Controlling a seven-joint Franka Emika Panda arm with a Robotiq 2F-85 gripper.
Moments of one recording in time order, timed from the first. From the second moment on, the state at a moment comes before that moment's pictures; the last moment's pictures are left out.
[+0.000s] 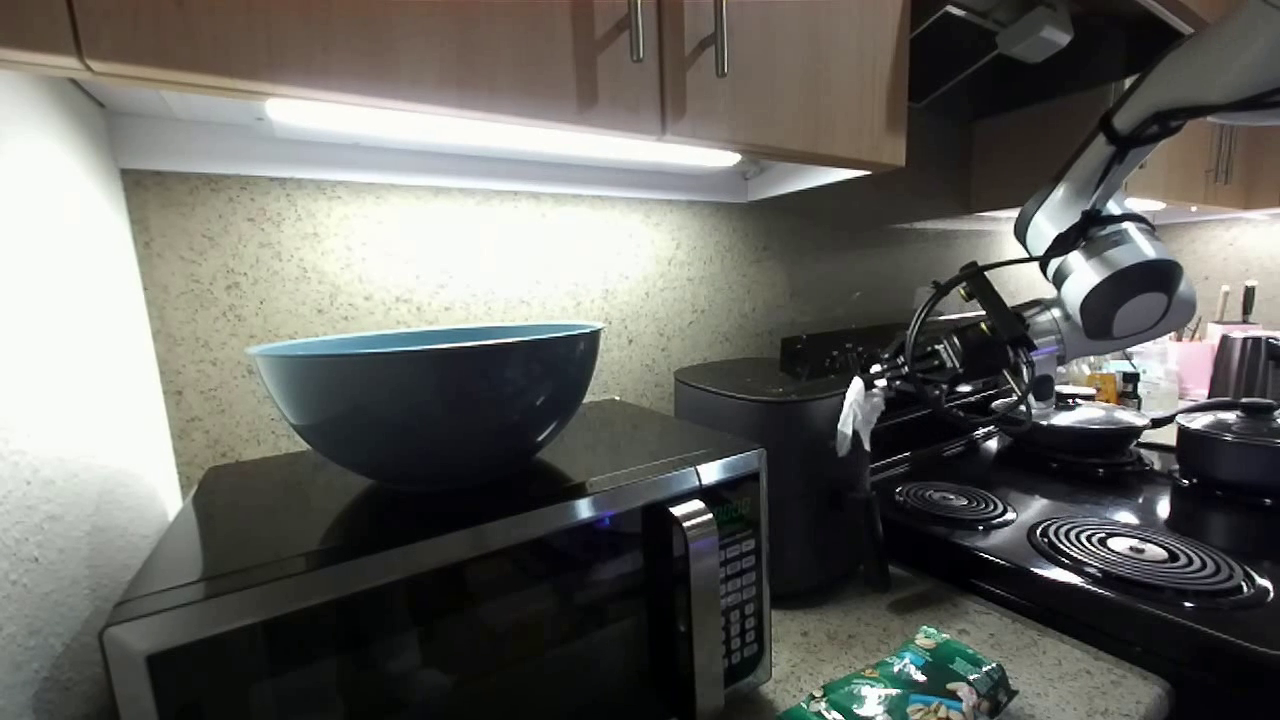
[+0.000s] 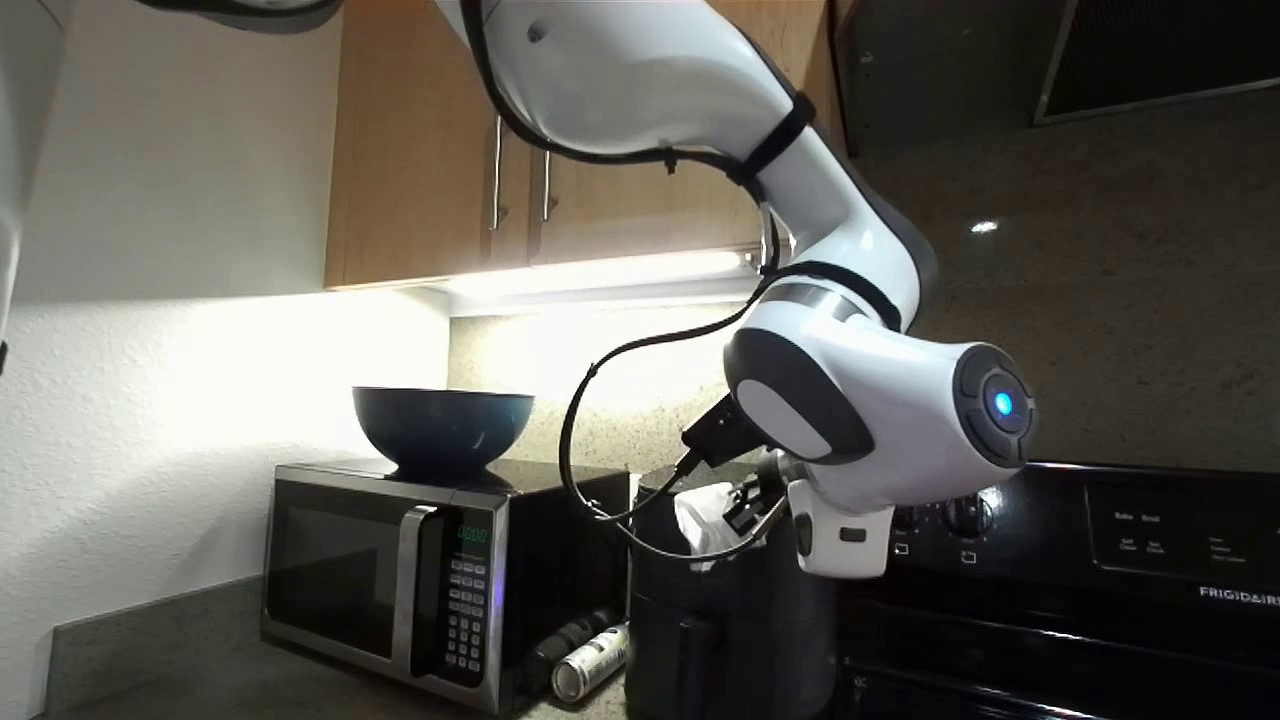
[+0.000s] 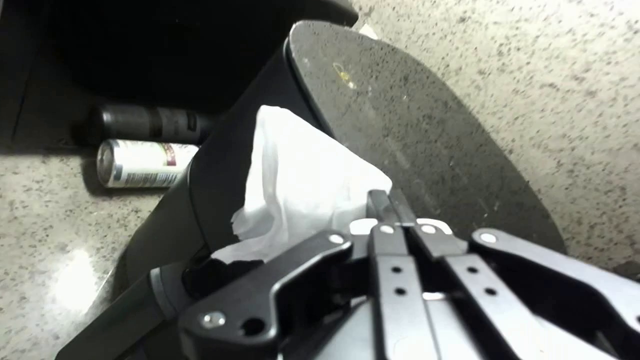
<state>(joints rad) -0.32 0.05 -0.34 -2.29 1.54 1.95 0.18</state>
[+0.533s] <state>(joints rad) -0.32 -0.01 -0.34 -2.30 1.42 2.01 0.19</state>
